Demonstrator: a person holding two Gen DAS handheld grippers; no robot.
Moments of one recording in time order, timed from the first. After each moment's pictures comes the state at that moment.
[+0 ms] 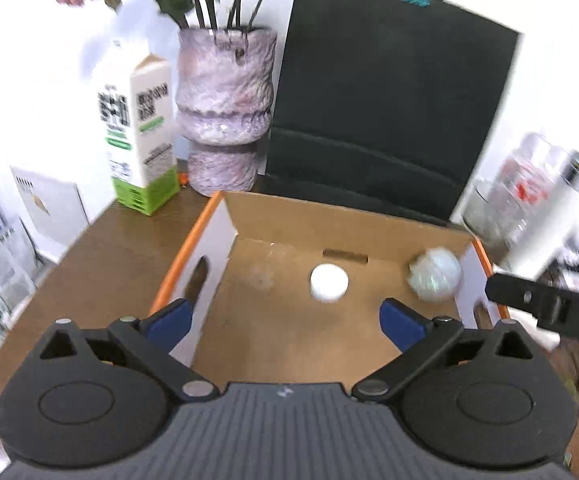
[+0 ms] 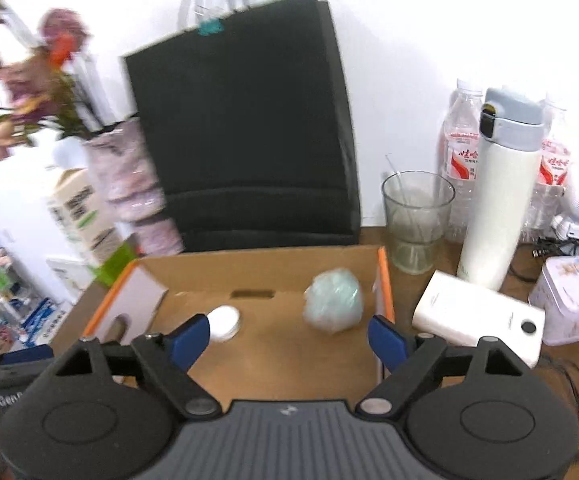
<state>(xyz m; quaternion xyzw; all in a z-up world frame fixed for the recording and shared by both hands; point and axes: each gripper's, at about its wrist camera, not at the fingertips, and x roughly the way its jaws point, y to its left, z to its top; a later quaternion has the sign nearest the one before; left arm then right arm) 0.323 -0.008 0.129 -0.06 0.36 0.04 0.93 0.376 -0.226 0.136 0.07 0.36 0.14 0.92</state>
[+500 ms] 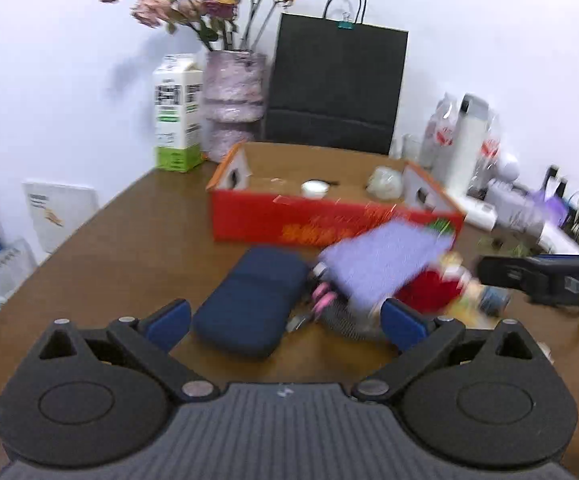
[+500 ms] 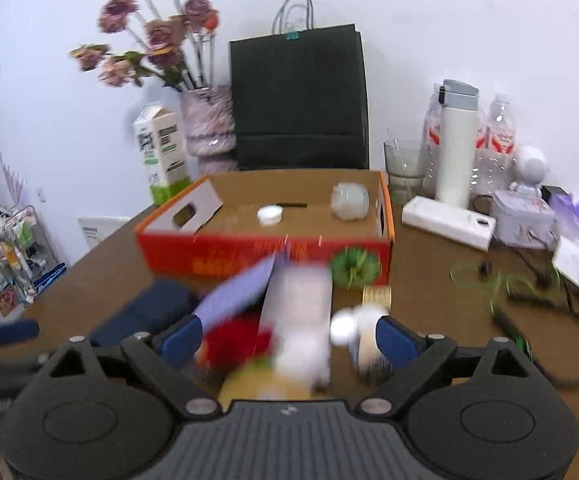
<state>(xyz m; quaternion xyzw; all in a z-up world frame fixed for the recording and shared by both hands) 0.077 0.009 0.059 -0.03 0.27 0.00 0.96 0.118 -0.223 0.089 0.02 0.29 0.15 0.94</state>
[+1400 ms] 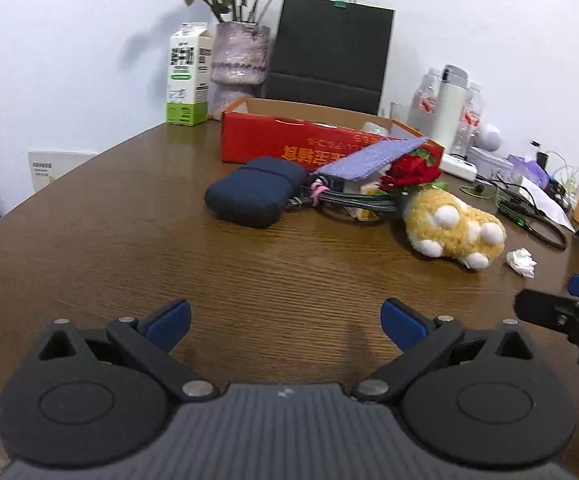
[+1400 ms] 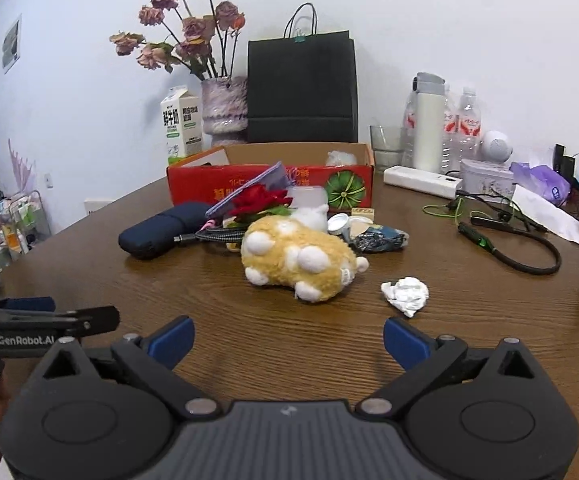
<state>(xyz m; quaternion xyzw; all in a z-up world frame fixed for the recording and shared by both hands) -0.007 0.010 -0.006 -0.05 0.28 -0.02 0.96 -0.014 -0.235 0.031 0.00 0.26 0.14 0.95</state>
